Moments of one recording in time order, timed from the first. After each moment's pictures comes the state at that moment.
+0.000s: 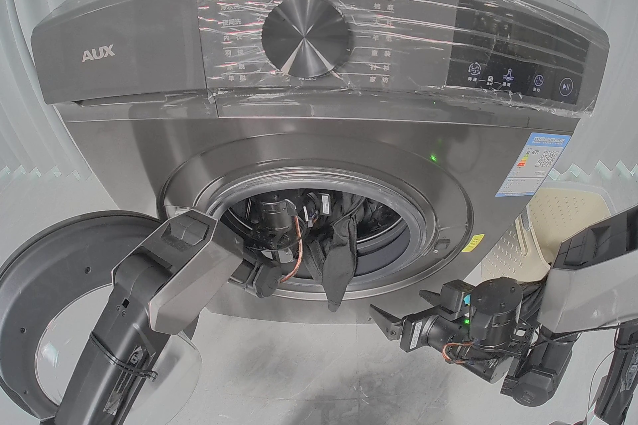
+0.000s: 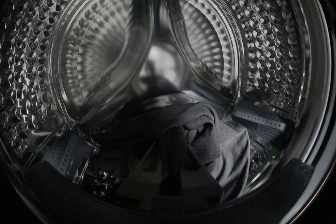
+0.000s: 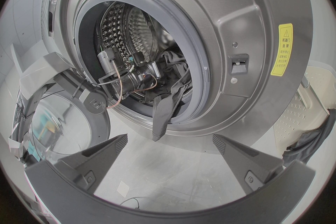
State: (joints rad) left arm -0.51 2.71 -1.71 -1.14 0.19 0.00; right arm 0.73 2.16 -0.29 -1.55 -0.21 0.33
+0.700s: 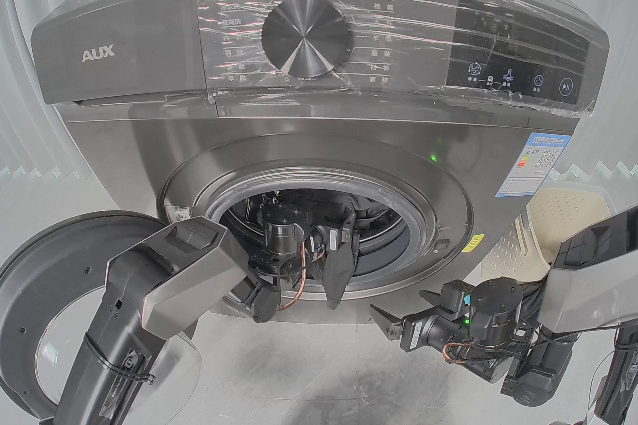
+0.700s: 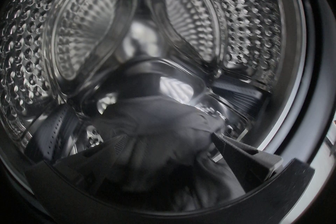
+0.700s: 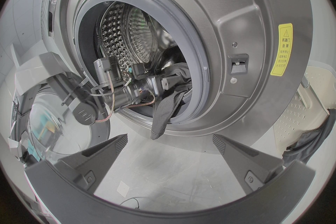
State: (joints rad) left arm -0.55 2.65 -1.46 -1.14 0.14 -0.01; right arm 0.73 2.16 -0.29 -1.55 -0.21 0.33
